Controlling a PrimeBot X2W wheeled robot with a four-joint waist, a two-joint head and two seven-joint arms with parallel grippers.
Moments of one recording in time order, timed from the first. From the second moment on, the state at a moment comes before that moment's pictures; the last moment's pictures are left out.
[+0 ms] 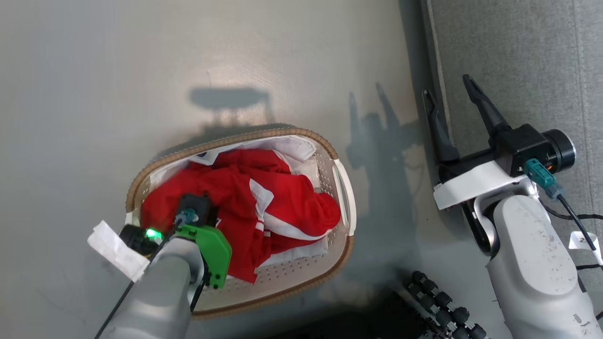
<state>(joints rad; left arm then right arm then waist) -0.70 0.05 -0.59 1.26 -0.31 -0.12 -0.24 -0.48 -0.07 0.09 0.25 0.04 0.13 -0.26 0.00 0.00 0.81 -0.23</state>
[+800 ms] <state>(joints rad) -0.42 0.05 -0.60 0.89 -0.41 -0.13 -0.26 -0.28 -0.08 0.10 0.37 0.07 0.13 -0.26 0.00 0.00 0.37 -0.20</state>
